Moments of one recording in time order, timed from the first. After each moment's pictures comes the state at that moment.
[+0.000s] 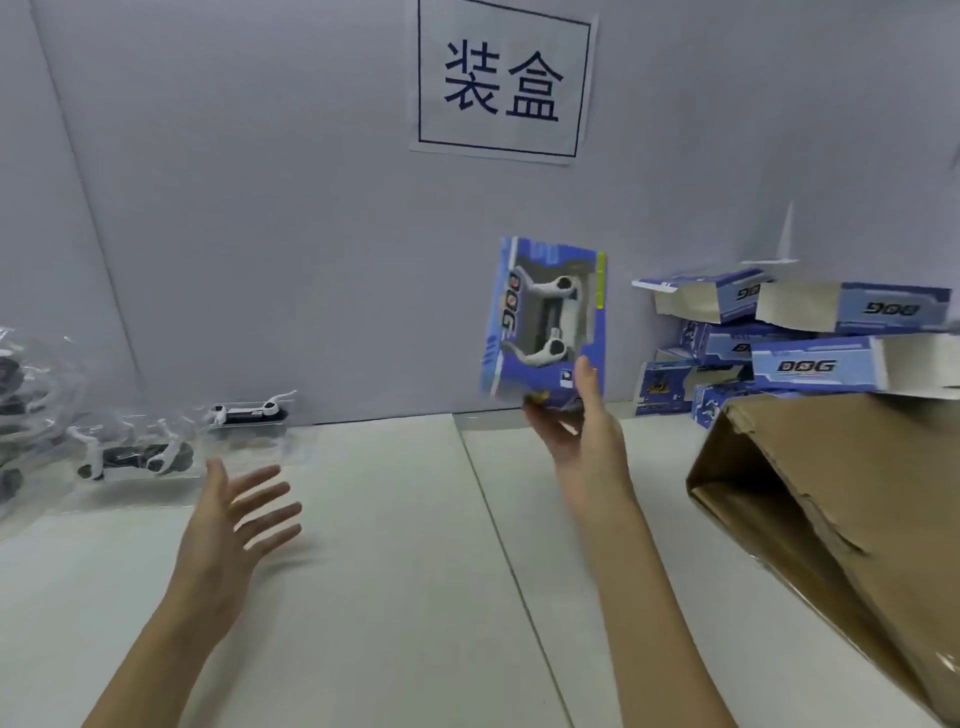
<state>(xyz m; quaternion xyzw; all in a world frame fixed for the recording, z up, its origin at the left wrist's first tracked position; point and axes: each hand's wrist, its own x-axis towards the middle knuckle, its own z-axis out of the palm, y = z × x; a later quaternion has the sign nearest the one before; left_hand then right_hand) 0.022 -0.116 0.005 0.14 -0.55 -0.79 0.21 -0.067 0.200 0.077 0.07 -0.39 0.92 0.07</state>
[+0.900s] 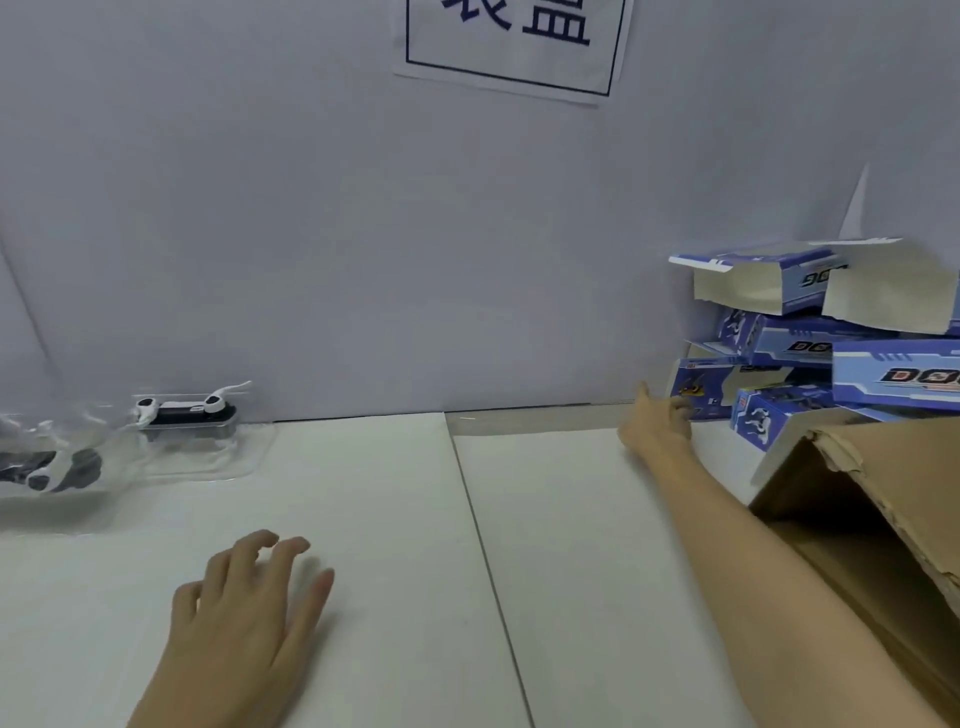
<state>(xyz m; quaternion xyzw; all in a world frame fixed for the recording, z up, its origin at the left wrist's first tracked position) -0.009 -0.059 -0.044 0.13 -0.96 -0.15 0.20 -0.331 0.305 0.010 -0.13 -0.99 0.06 0.07</state>
